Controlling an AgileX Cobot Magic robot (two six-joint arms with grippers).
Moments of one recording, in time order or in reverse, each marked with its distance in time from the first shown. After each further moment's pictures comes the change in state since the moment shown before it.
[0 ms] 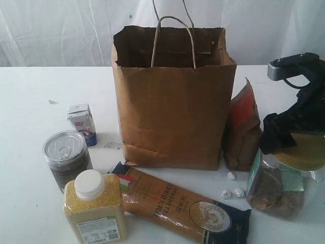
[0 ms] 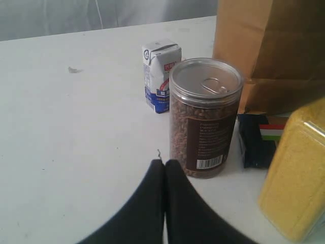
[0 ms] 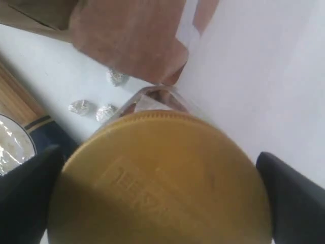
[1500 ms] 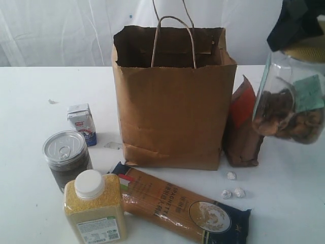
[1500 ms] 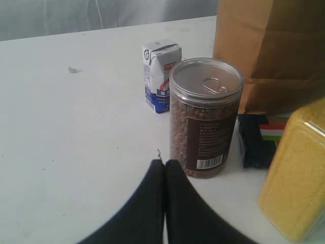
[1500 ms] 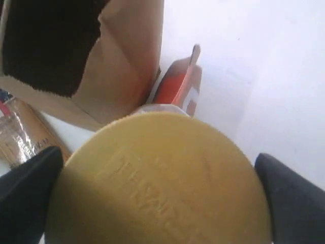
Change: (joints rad) left arm 0.000 0.000 0.000 0.000 0.000 0.000; right arm 0.056 -0.114 -0.514 -0.014 0.254 0.111
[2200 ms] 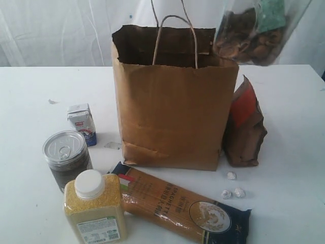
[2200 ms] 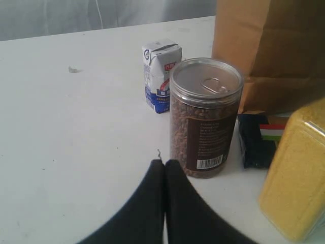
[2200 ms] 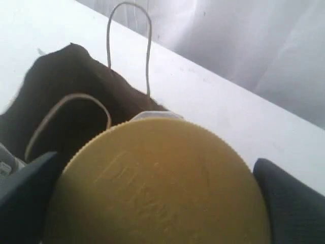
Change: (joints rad) left arm 0.000 0.000 0.000 0.000 0.000 0.000; right arm 0.125 0.149 -0.431 0.024 0.011 0.015
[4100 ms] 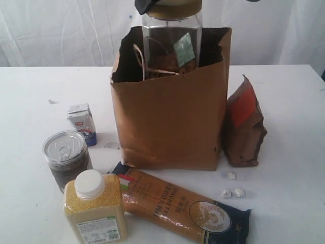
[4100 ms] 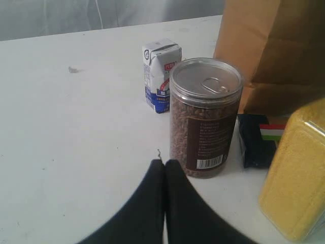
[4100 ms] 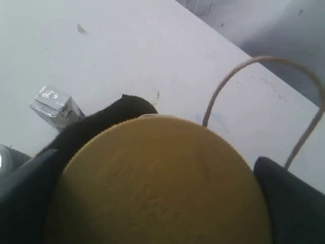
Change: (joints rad) left arm 0.000 0.000 0.000 0.000 0.000 0.000; right arm 0.242 0.452 -0.302 -0.066 -0.002 0.045
